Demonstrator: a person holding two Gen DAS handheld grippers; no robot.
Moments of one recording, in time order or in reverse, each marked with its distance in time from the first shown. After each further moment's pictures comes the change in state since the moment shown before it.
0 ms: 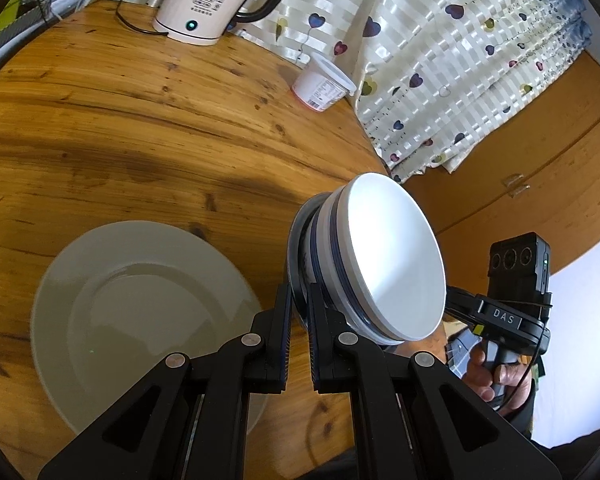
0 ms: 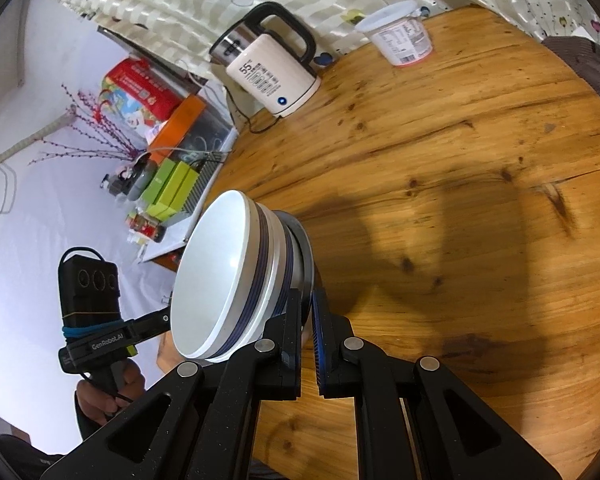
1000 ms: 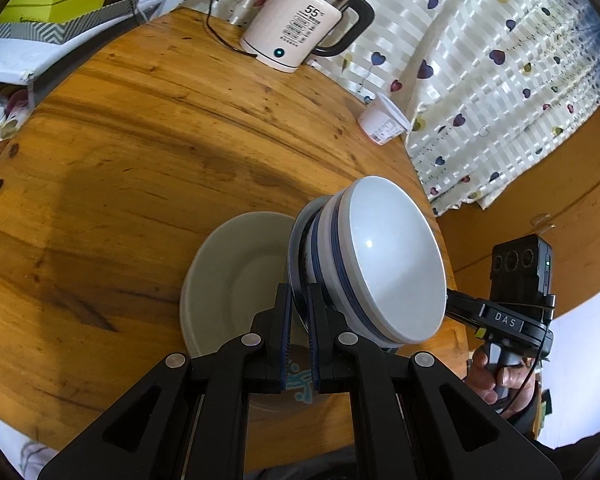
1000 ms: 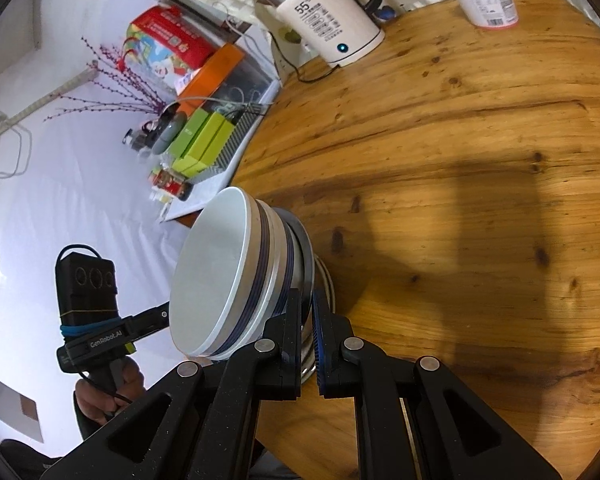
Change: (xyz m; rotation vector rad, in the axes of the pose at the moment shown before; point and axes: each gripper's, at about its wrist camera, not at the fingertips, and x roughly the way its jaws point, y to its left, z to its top) left arm -0.065 0.055 -0.021 -0.120 -0.086 0.122; right arm 0.073 0.055 -0.008 -0.073 0.142 0.088
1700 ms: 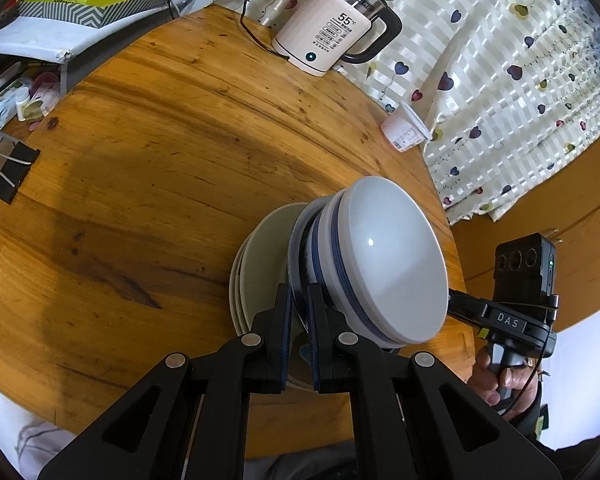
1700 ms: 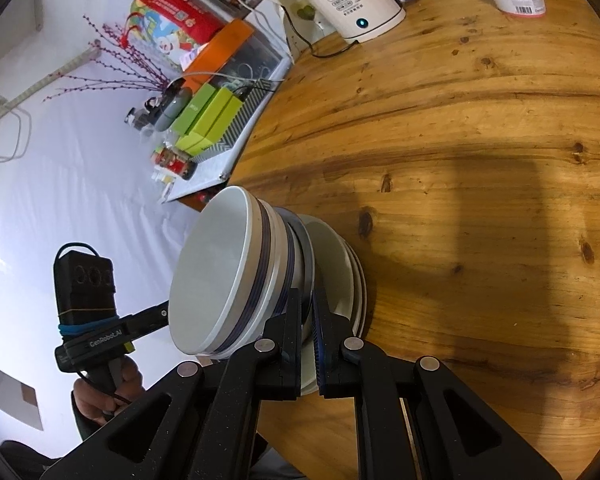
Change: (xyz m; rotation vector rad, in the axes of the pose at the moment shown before) left arm -0.014 0.023 -0.010 -0.057 -0.013 0.033; right arm 0.028 0.016 -0.002 -0.023 0.060 0.003
